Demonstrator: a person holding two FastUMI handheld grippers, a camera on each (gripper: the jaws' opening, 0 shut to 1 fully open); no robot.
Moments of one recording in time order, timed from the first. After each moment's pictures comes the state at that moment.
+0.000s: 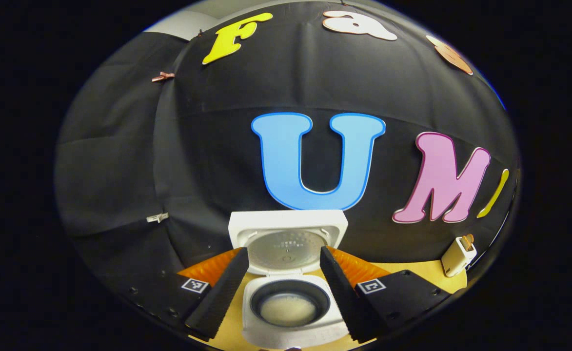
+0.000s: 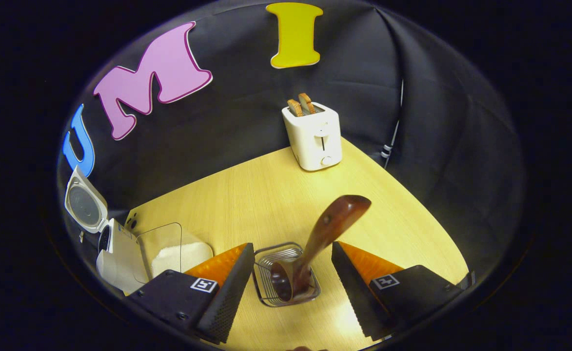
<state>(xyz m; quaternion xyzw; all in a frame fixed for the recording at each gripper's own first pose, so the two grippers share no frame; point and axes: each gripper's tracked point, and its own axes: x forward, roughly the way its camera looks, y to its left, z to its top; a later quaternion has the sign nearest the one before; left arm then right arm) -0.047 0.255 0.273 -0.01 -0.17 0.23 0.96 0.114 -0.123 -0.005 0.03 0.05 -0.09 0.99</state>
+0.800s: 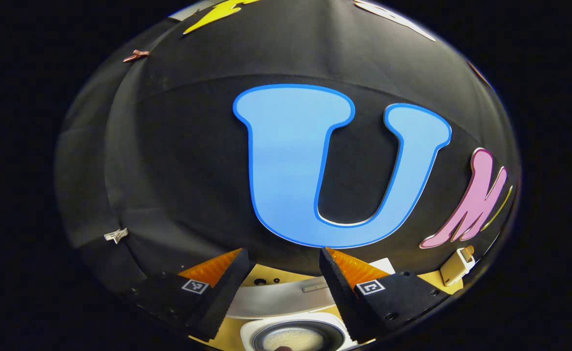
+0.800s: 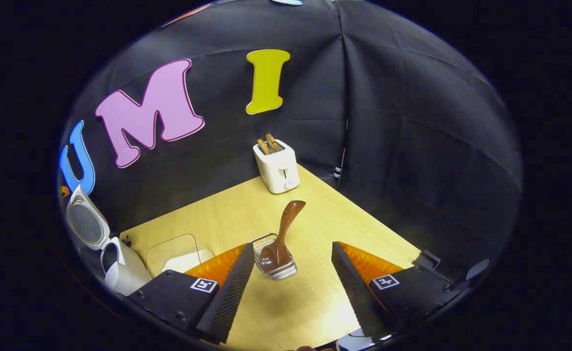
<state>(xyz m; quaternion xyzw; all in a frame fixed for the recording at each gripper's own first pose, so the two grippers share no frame) 0.080 0.354 0.348 0.00 -0.14 0.17 0.98 -0.035 -0.106 0.019 0.06 -0.03 -0.20 0.98</state>
